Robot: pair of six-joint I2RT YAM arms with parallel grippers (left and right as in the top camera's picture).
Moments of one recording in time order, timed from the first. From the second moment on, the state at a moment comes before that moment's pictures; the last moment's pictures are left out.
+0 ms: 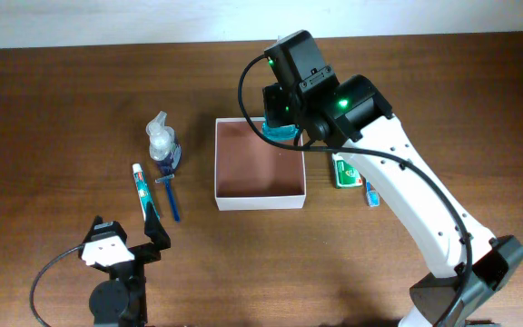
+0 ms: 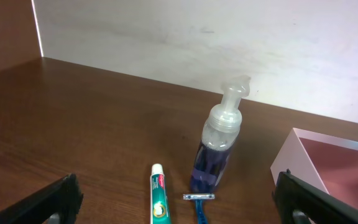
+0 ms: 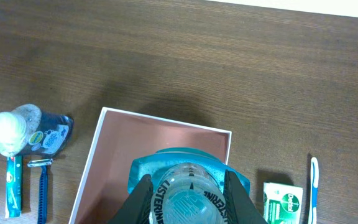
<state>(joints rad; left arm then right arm) -0.01 0.01 0.03 -0.11 -0.18 -0.18 0.57 1.80 1.93 -1.02 0.18 0.34</state>
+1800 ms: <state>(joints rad) -0.01 0.01 0.03 -0.11 -0.18 -0.18 0.56 2.07 1.94 -0.97 0.30 0.35</state>
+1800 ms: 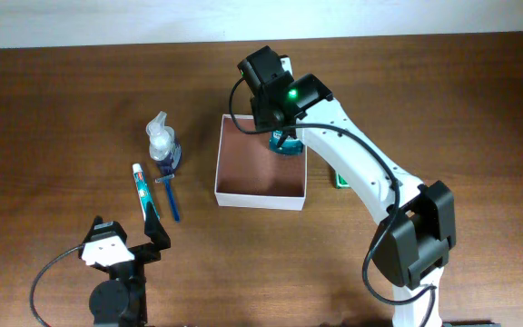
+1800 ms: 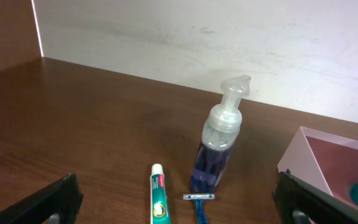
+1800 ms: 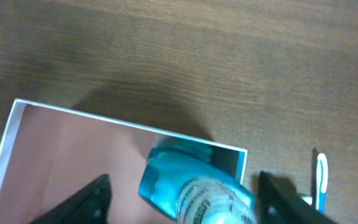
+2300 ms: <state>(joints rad) -0.01 0.01 0.03 -0.11 -0.18 -0.18 0.44 1.94 1.94 -1.12 0.30 0.36</state>
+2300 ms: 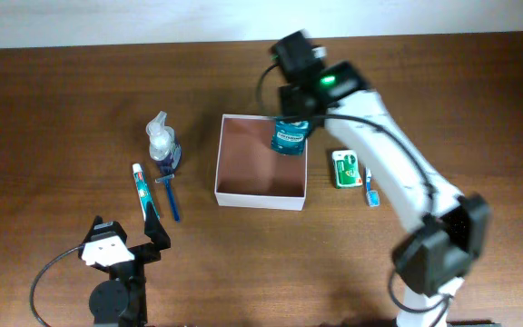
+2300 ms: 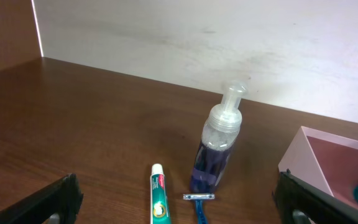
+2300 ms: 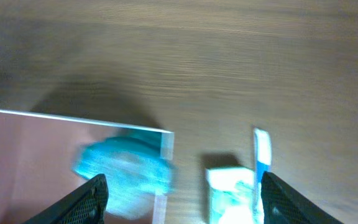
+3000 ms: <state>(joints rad) -0.01 0.01 0.03 -0.11 -0.18 -0.18 0.24 1.82 1.62 -1.10 0.15 0.29</state>
